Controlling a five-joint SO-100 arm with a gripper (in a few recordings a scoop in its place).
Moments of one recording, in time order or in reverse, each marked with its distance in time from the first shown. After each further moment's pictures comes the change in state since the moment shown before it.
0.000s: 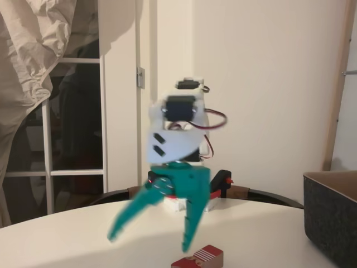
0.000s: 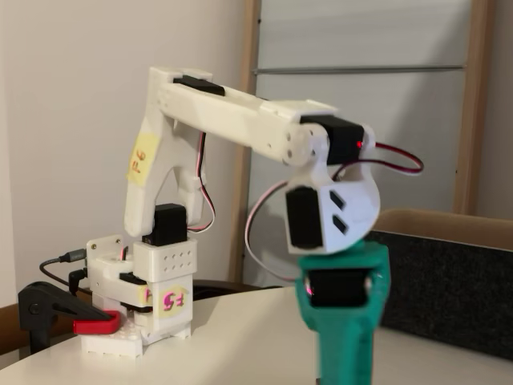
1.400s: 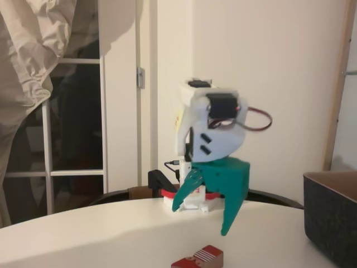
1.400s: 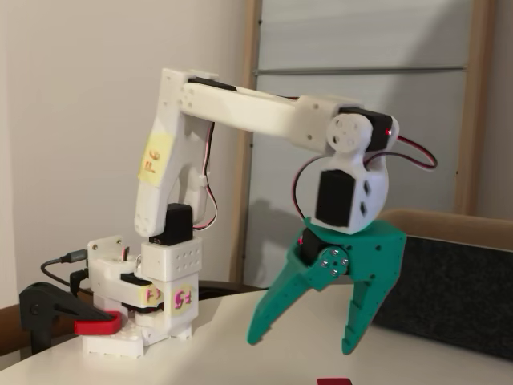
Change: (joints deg) arm -14.2 -2.1 -0.4 14.9 -53.7
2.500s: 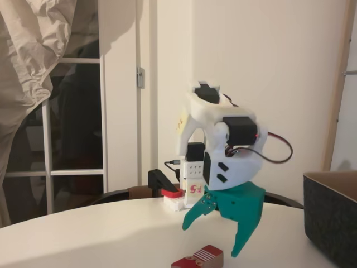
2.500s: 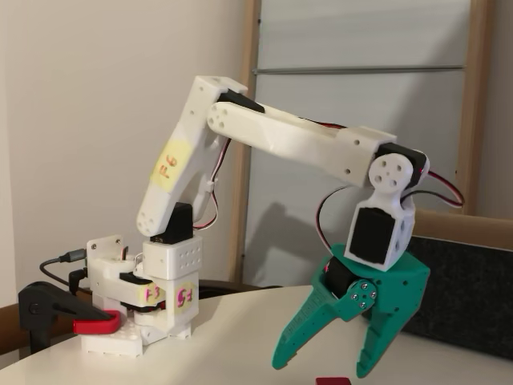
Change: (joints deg) arm -3.2 -12.7 -8.5 -0.3 -2.2
